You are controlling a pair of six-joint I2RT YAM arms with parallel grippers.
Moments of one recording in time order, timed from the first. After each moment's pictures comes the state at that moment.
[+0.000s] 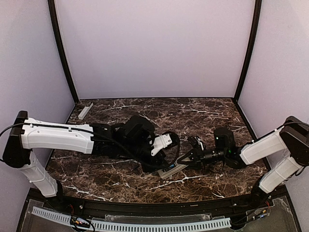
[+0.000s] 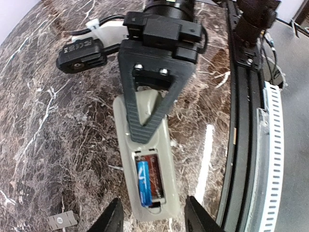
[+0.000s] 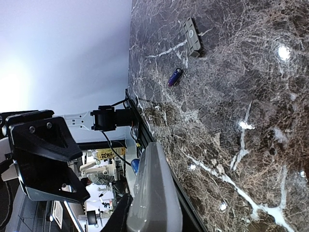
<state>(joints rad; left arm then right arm) -1.18 1.63 1.20 -0.36 0.08 0.06 0.71 1.48 0.39 0.66 -0.84 1.16</state>
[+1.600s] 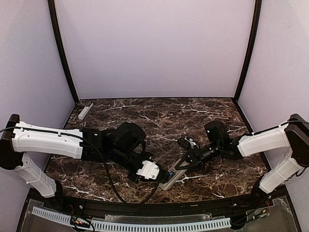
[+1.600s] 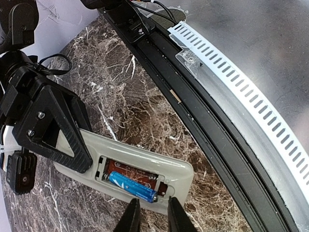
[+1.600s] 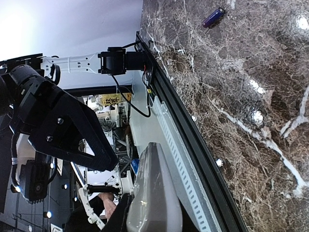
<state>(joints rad) -1.21 1.49 1.05 -0.36 0.36 0.86 0.75 1.46 0.57 0.26 -1.10 0.94</state>
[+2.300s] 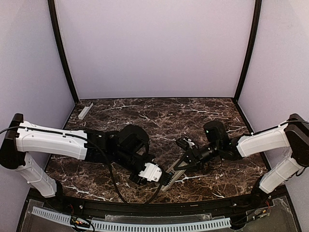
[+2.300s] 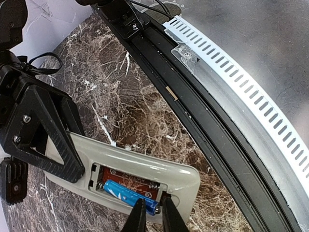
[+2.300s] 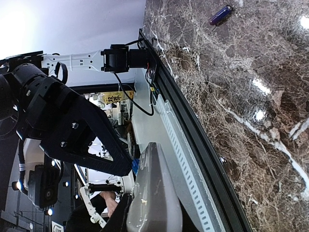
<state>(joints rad) -1.22 1.53 1.07 -0.36 0.35 0.88 0.77 1.47 0.58 0.29 -1.10 0.97</state>
